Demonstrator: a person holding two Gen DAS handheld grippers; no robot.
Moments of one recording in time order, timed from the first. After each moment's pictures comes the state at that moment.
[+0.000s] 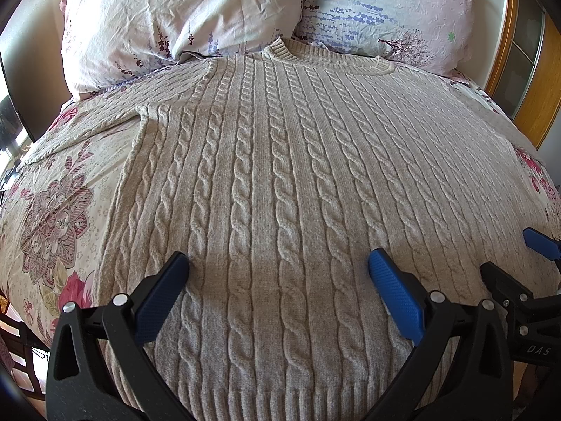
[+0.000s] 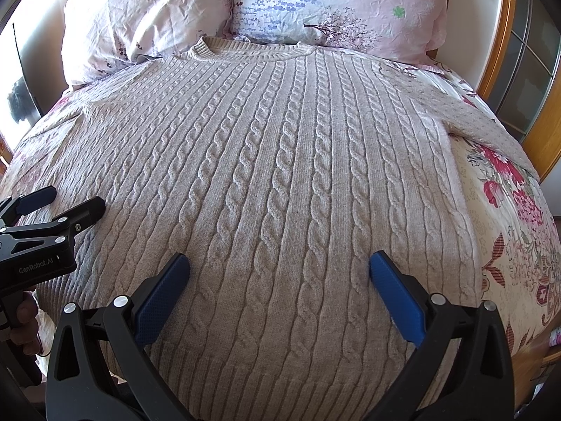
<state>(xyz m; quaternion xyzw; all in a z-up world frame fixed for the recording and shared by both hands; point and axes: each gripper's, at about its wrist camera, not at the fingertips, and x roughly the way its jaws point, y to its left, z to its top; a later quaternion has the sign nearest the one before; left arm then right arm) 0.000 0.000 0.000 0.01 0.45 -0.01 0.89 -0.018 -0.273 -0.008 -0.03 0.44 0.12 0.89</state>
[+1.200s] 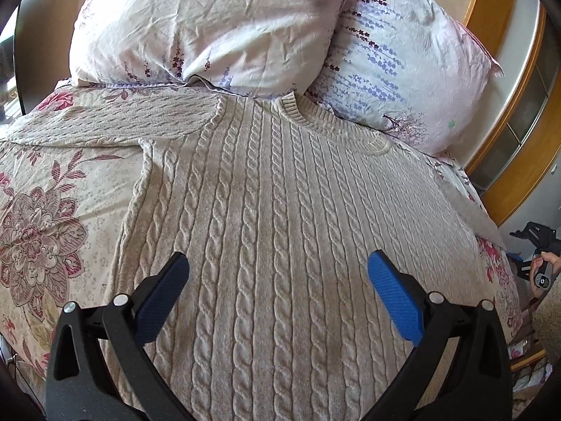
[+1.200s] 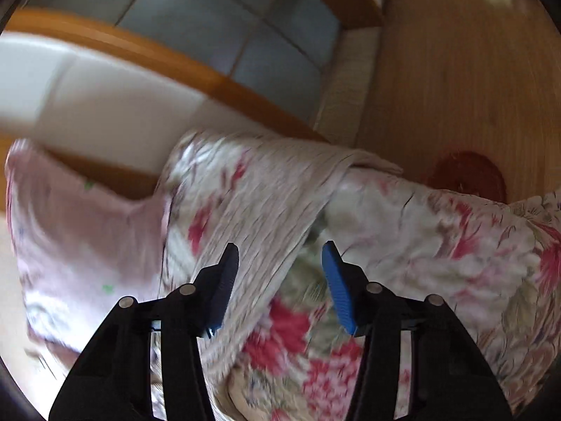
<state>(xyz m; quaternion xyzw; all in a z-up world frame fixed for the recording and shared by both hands) 0.033 0.038 0.046 -0.13 0.40 -0.04 0.91 0.116 -0.675 -0.023 0.58 0.35 -0.16 0.72</state>
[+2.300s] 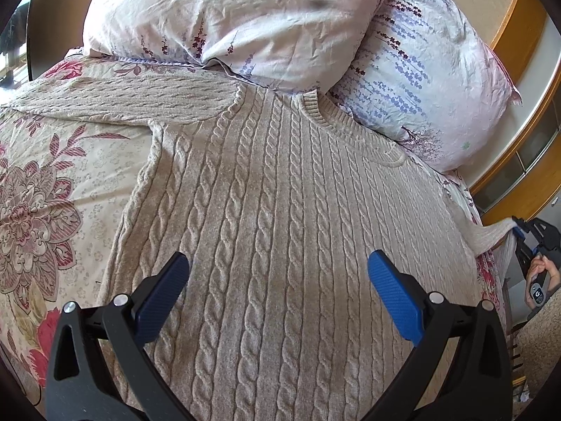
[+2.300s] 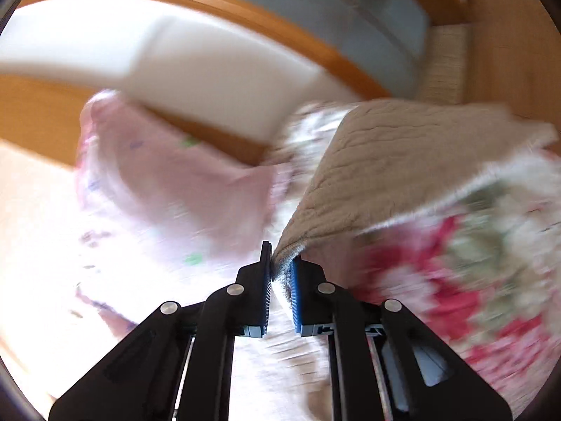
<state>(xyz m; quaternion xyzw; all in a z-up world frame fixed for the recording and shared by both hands) 0.047 0.053 0.035 -0.18 0.41 -0.02 0.89 0.167 -0.574 0.044 0.56 0.26 0.06 0.79</state>
